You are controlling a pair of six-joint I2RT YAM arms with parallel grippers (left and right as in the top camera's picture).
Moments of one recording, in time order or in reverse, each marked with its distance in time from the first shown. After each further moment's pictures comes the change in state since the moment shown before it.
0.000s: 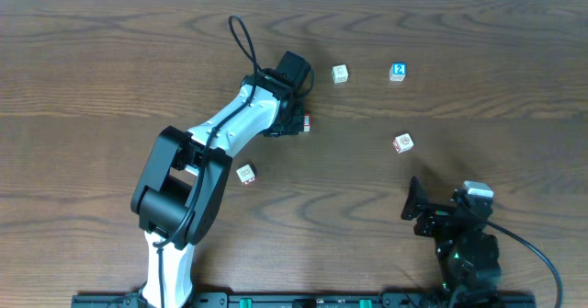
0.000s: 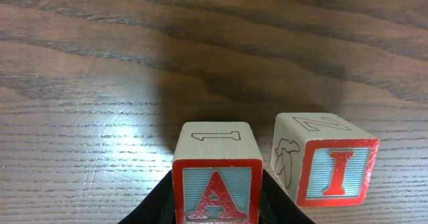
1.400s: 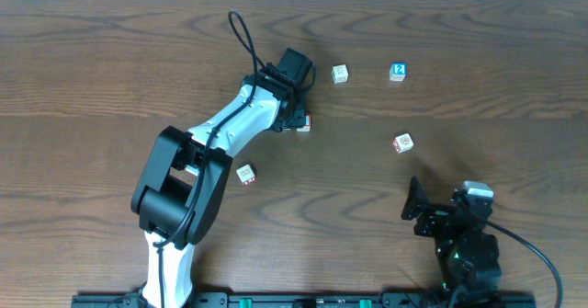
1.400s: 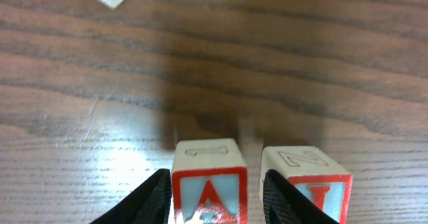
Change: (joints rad) left arm -0.001 0.000 0.000 0.081 -0.035 0.000; right arm 0.000 0.000 0.000 0.000 0.000 0.000
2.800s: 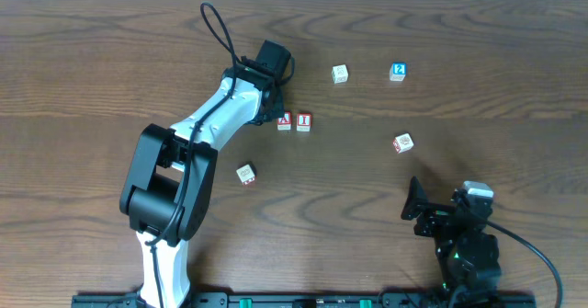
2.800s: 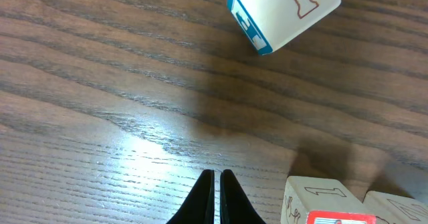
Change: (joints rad) left arm 0.087 -0.015 0.000 -0.056 -0.115 -0.002; right arm 0.000 0.000 0.000 0.000 0.000 0.000
